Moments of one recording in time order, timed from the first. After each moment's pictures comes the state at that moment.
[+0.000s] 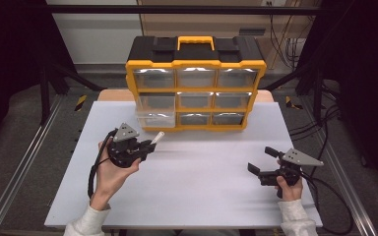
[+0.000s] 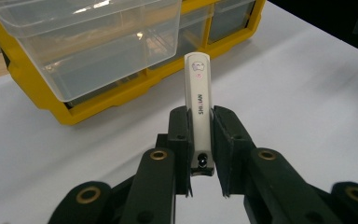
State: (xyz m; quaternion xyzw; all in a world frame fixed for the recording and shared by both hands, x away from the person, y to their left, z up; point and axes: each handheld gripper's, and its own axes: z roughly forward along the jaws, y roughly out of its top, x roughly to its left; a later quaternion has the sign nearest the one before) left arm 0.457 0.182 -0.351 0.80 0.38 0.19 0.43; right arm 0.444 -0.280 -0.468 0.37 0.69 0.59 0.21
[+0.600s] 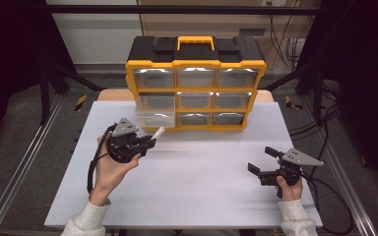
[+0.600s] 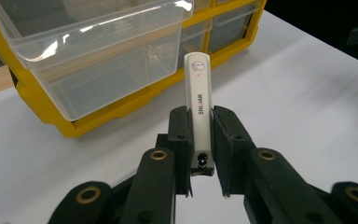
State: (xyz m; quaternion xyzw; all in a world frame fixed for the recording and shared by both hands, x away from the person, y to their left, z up) left arm 0.461 0.181 -0.336 0.80 0.37 0.20 0.43; right arm 0.444 -0.280 -0.468 0.37 0.69 0.59 0.21
